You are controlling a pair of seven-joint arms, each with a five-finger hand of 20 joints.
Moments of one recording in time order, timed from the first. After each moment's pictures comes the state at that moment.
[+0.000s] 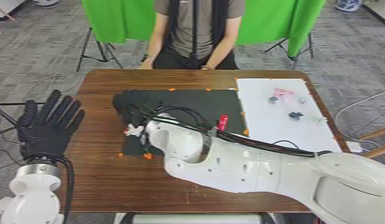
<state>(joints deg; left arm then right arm) 122.6 -55.0 -98.0 -122.6 4.0 16.6 22.1 -37.5 -77.4 5.2 -85.6 -116.9 13.5 28.6</state>
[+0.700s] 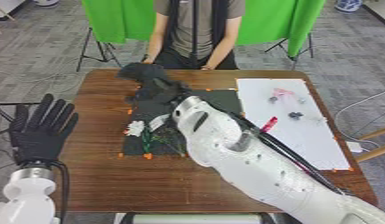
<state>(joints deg) 124.7 -56.8 -100.3 -122.8 3.5 16.4 22.4 -57.8 -72.0 36.3 -98.5 -110.6 7.2 10.5</state>
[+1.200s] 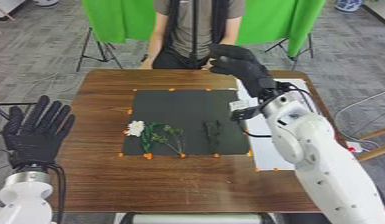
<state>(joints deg) 126.5 -56.7 -101.3 -123.8 3.5 16.0 23.3 -81.2 -61.5 72.5 -107.2 -69.1 -2.8 2.1</state>
